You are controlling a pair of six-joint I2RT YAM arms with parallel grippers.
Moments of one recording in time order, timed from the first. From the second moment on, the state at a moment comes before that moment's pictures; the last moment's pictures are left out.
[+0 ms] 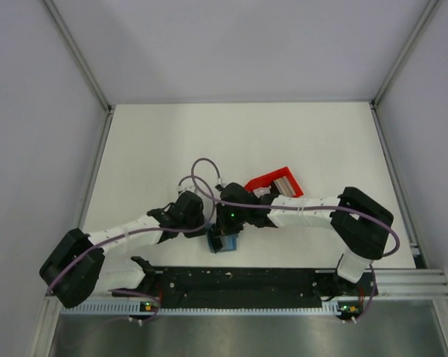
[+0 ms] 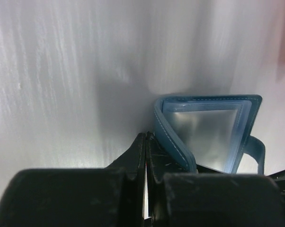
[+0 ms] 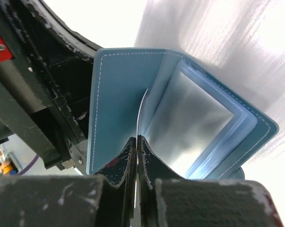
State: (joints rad) left arm -0.72 1.21 0.47 -0.24 0.01 -0.86; right arm 1.06 1.69 0.97 -0.12 -0.23 0.84
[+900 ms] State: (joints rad) left arm -0.72 0.70 0.52 -0.61 -0.20 -0.95; right arm 1.12 1.77 1.05 -0.22 0.00 0.88
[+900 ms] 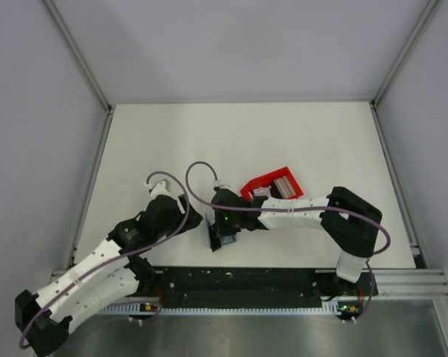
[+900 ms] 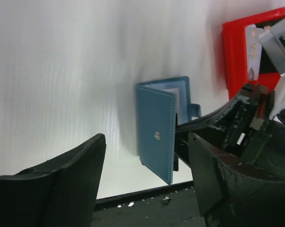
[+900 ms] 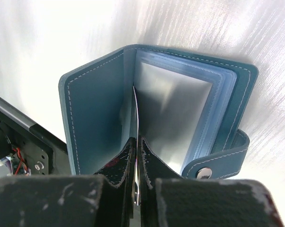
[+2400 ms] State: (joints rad) left arm -0.74 0.89 0.50 -0.49 -0.08 -0.91; right arm 1.06 1.63 1.01 -0.25 0.06 0.85
